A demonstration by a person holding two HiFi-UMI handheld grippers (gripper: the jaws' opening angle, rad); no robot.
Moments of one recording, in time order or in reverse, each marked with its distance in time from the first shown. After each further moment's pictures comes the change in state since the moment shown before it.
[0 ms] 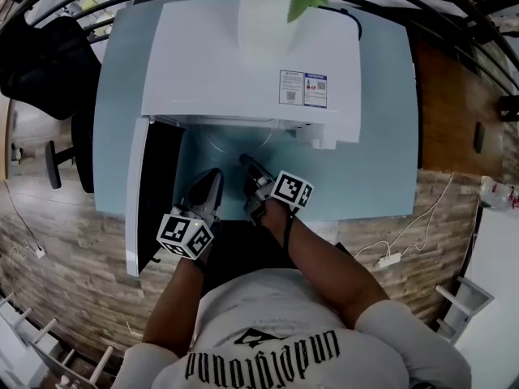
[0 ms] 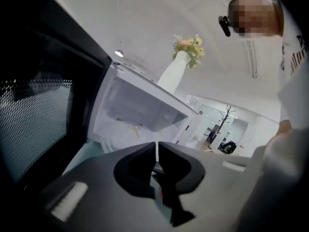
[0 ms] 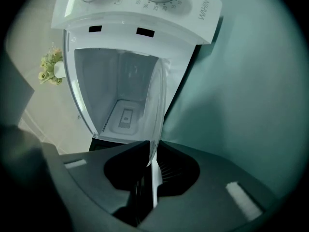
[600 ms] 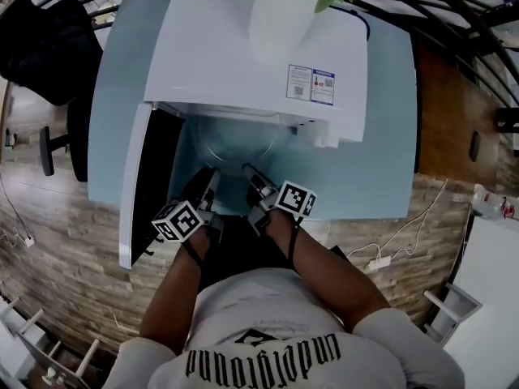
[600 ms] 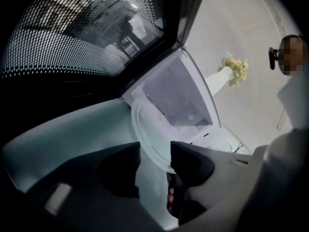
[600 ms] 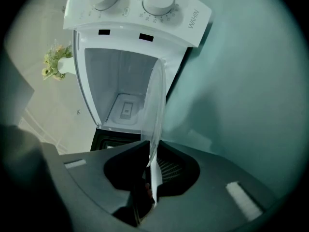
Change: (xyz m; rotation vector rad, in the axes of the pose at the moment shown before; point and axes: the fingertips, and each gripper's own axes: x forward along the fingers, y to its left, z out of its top) left arm -0.005 0.048 -0.068 -0.519 0.023 0.100; right arm -0.031 -0.004 -0.024 -0.007 0.065 -0.023
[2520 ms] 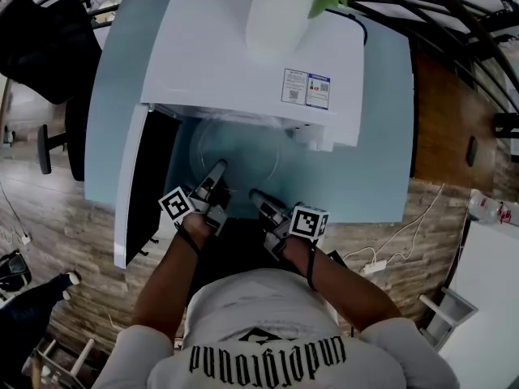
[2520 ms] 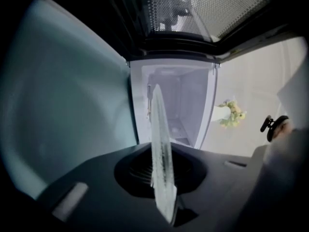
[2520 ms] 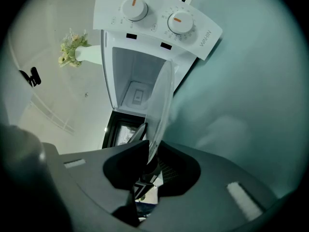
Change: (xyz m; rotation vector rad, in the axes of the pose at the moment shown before) left arm 0.042 -0.028 -0.009 -0.496 -0.020 -0.376; right arm -0.064 0.017 -0.024 -0.122 0.170 0.036
